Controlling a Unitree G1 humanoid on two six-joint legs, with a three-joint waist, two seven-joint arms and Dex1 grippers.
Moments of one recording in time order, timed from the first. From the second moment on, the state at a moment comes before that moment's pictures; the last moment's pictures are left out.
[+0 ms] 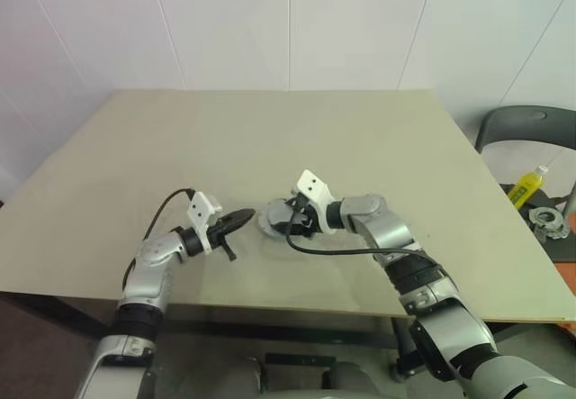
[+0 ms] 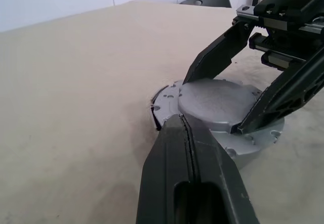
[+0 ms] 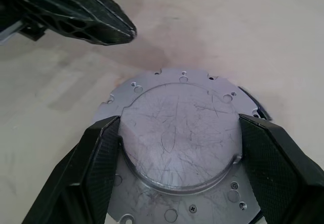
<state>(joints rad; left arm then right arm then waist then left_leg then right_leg) -0.31 0.35 0.00 0.41 -0.27 -0.11 -0.96 -0.65 -0.22 0.30 0.35 0.02 0.52 0.92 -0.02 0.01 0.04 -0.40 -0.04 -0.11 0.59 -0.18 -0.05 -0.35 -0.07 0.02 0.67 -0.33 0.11</state>
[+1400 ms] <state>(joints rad) -0.31 0.39 0.08 0.33 -0.38 -0.03 -0.96 -0.91 -0.20 0.31 0.69 -0.01 0.50 0.93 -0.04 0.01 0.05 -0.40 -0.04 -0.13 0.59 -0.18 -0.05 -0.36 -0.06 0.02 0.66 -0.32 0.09</state>
